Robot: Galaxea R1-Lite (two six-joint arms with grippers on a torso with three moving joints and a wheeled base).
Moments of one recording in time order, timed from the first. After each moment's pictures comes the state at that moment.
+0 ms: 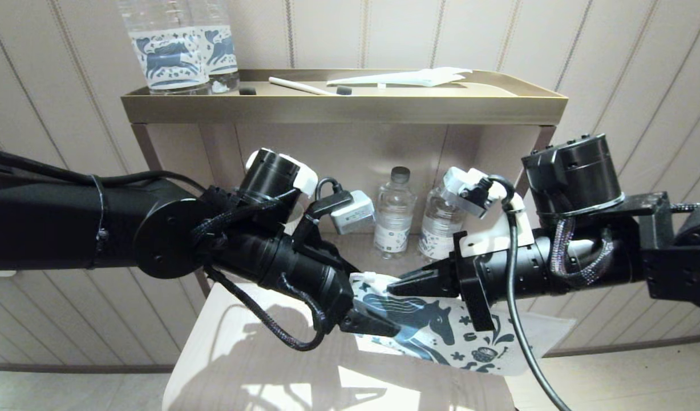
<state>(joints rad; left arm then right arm) -0.72 1.87 -1.31 0.15 -0.69 0.28 0.54 1.59 -1.07 -0.03 0.68 -0.16</state>
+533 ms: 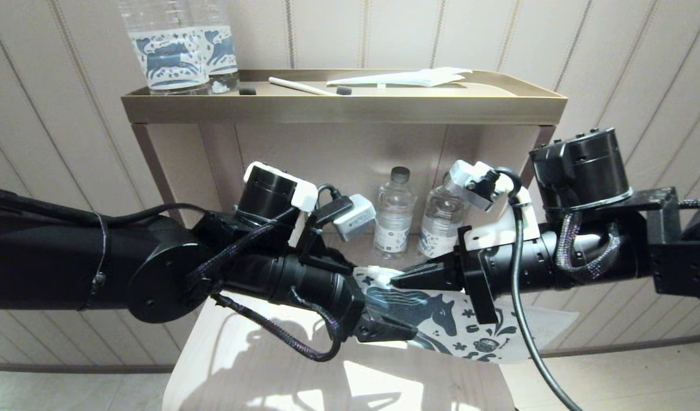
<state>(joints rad) -0.75 1.84 -1.14 -0.13 -0.64 0.13 0.53 1.58 -1.08 -0.03 0.68 -0.16</state>
